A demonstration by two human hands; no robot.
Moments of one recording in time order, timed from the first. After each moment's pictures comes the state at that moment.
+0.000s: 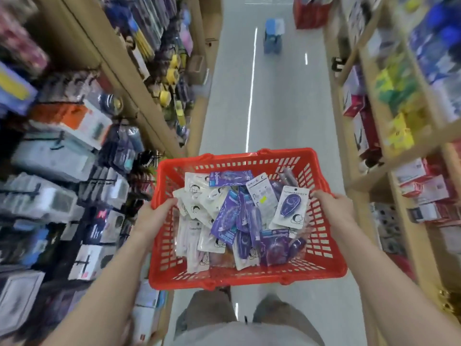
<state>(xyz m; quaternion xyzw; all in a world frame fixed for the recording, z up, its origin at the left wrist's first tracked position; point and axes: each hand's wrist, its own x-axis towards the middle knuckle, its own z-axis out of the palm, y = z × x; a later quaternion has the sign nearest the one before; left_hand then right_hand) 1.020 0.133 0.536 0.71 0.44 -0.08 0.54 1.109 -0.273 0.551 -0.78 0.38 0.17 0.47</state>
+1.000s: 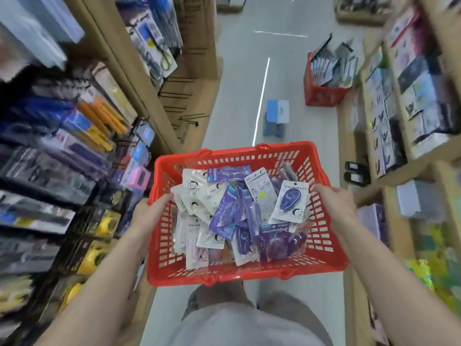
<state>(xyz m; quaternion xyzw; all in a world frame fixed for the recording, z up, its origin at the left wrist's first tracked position) 1.954 0.147 0.537 0.66 0.47 -0.06 0.59 2.086 -0.250 0.563 -0.79 0.32 0.18 0.49</state>
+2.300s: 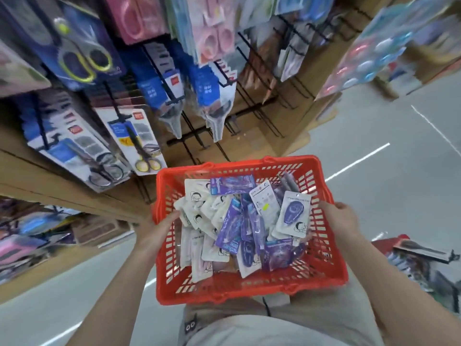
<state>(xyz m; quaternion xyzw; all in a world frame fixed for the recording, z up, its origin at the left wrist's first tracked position) 2.607 0.219 0.454 0.38 0.71 0.15 0.58 2.993 0.074 0.511 -0.91 -0.03 0.32 0.26</state>
